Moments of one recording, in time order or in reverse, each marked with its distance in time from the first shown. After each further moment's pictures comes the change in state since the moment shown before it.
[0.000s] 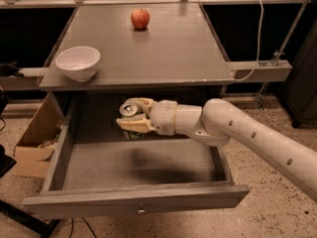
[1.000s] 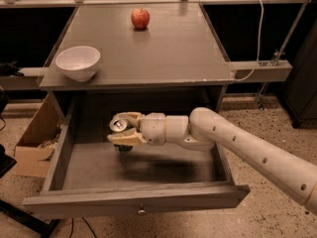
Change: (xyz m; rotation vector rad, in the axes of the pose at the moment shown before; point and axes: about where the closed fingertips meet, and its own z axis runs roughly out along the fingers) arm 0.041 0.029 0.034 -0.167 -0.057 0.000
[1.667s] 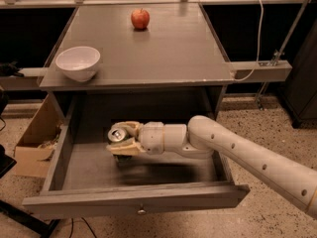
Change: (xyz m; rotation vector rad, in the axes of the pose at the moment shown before) arm 0.020 0.024 0.005 -0.022 0.012 0.000
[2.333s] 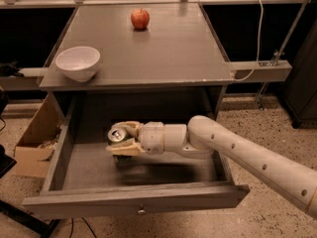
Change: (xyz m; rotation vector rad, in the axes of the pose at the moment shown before) arm 0.000 0.000 0.000 0.000 0.000 0.000
